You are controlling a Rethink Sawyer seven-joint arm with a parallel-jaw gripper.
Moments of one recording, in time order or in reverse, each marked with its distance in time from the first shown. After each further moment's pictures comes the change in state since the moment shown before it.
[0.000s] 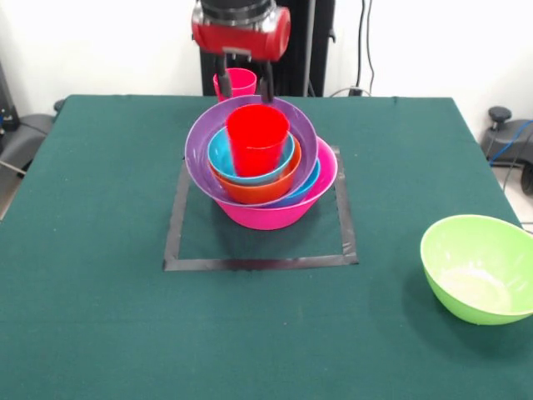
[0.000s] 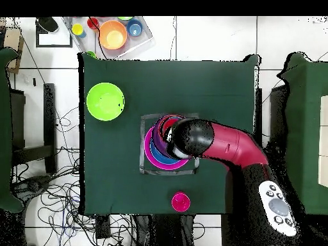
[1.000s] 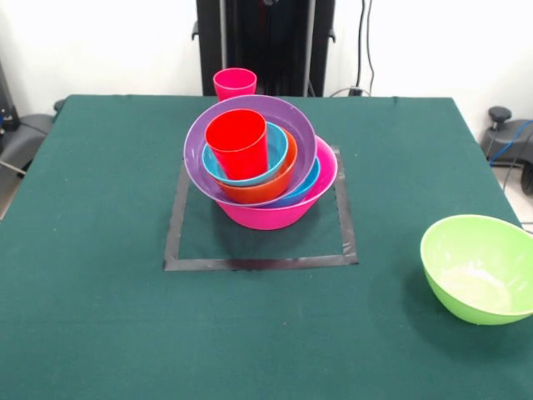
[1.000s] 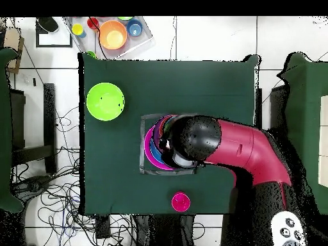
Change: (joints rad) arm 0.020 -0.205 0.000 -0.025 -0.003 0.289 0.000
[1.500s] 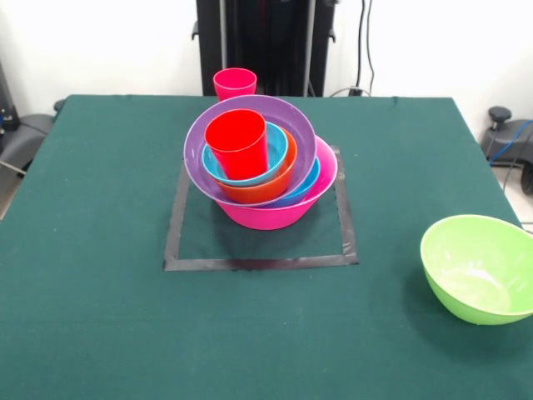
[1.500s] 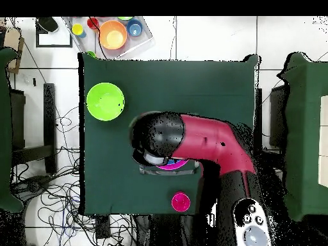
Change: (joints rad) arm 0.120 0.019 -0.003 -0.002 0.050 0.000 0.046
